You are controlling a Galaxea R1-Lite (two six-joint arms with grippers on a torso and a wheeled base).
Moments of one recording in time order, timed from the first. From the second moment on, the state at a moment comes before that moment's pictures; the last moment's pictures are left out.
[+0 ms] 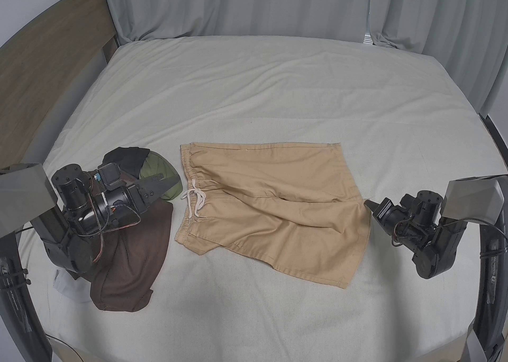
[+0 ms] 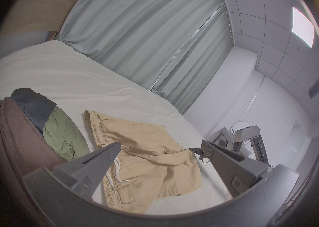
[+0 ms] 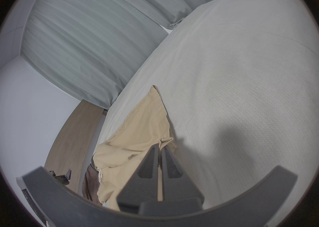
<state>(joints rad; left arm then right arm) -0.04 2.16 -0.66 -1.55 -0.78 -0.46 0.10 2.42 -0.69 -1.54 0.24 0.81</state>
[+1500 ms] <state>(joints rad) -0.02 2.22 -0.55 -1.55 -0.83 -0.42 0.37 1.89 -0.33 -1.54 0.43 0.74</state>
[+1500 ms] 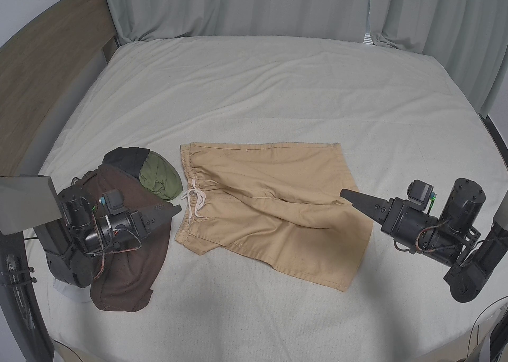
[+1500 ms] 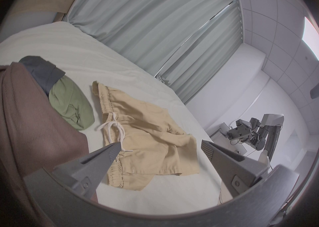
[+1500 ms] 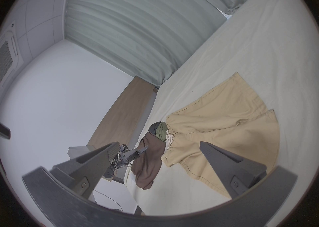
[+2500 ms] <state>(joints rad) -0.04 2.50 -0.67 -1.55 -0.71 -0.43 0.37 1.90 -0.34 -1.54 0.42 0.73</state>
